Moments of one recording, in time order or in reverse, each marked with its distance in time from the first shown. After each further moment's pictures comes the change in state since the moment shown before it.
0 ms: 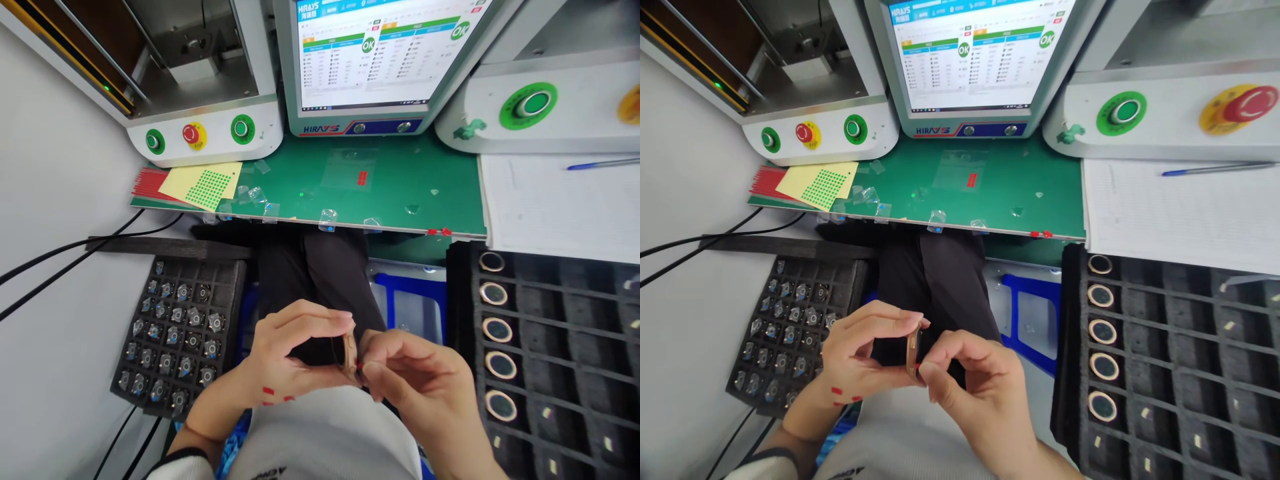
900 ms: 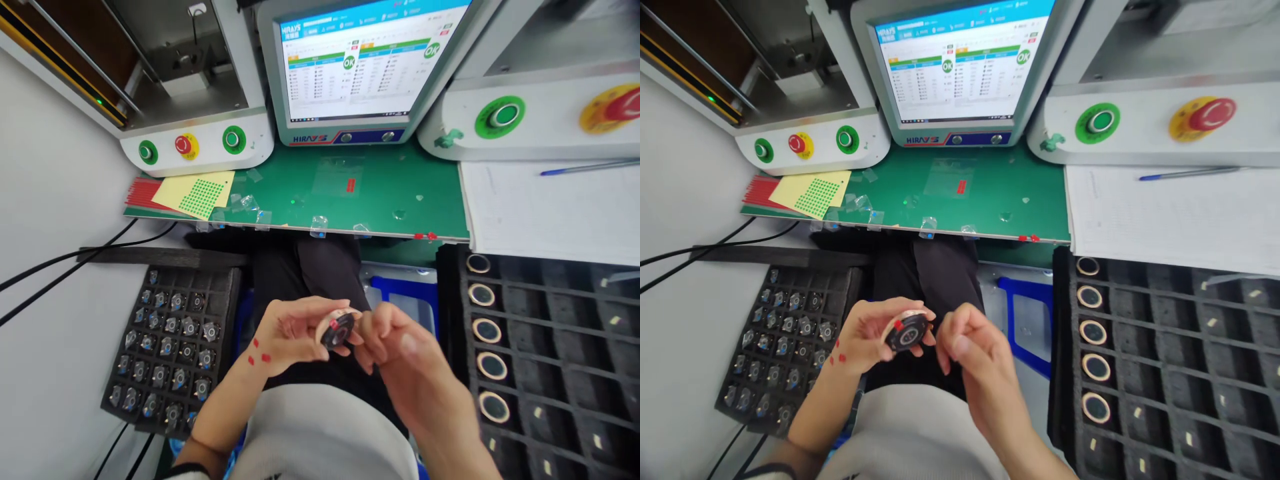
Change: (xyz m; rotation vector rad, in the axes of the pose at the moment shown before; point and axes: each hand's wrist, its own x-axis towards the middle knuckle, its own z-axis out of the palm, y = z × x) left_hand 0.011 -0.022 0.014 -0.984 -0.092 -0.490; right_hand 0.017 0.001 -0.005 0.351 0.175 0.140
